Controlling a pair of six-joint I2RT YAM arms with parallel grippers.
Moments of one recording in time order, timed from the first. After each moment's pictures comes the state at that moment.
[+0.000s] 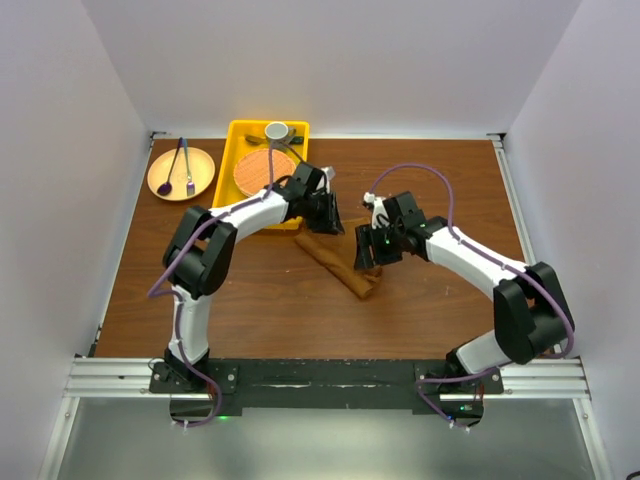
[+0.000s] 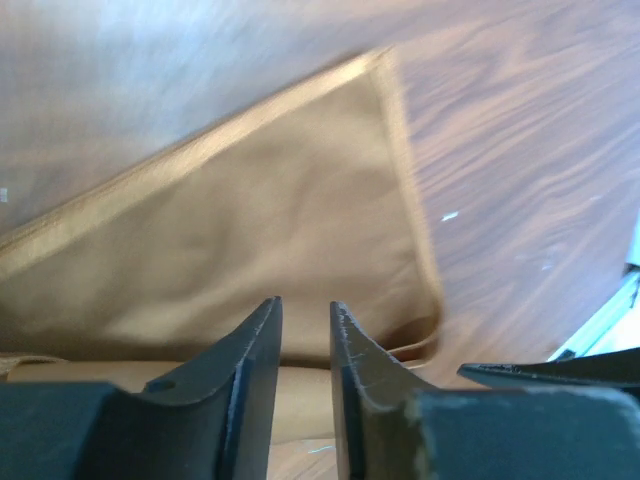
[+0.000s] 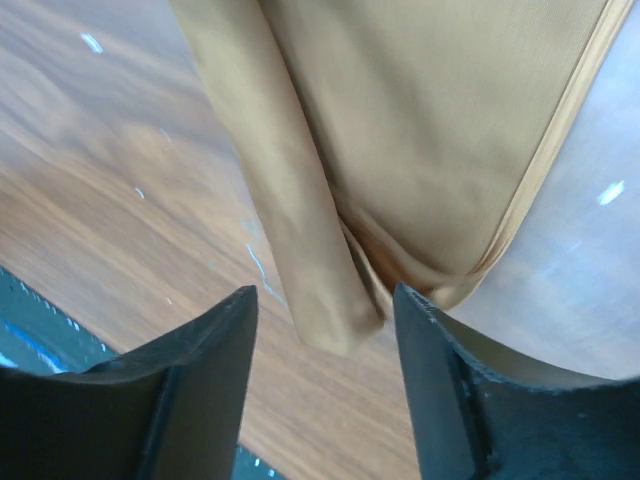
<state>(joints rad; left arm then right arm) -0.57 2.05 1.47 -0.33 0.34 -0.63 0.47 1.49 0.93 -0.46 -0.30 0.24</state>
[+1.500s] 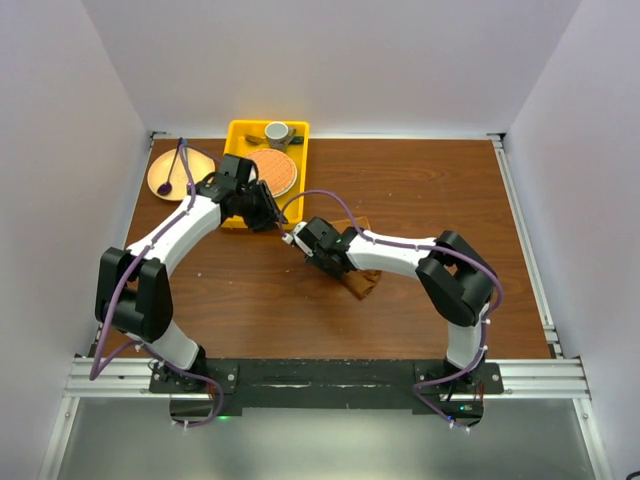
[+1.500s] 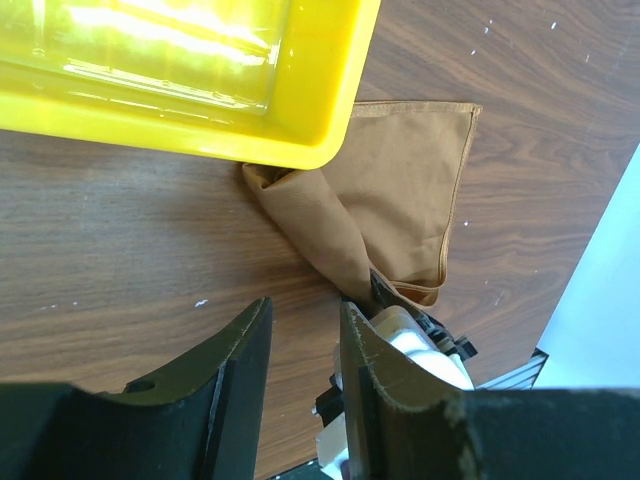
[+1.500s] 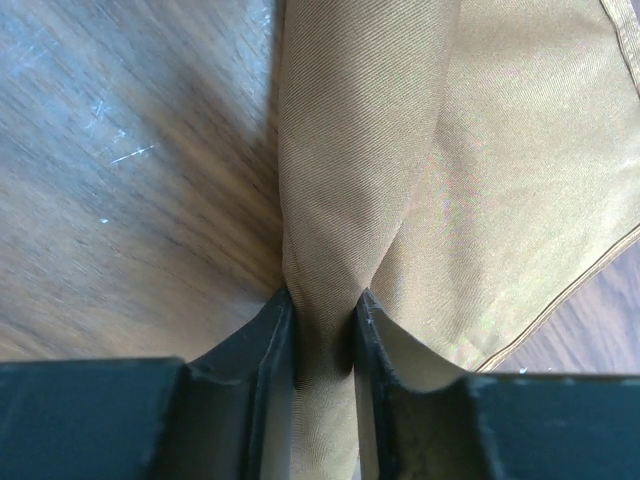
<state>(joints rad) -0.31 1.60 1.23 -0.57 0.26 -0.77 0.89 1.90 1.24 -0.49 0.28 -0.16</state>
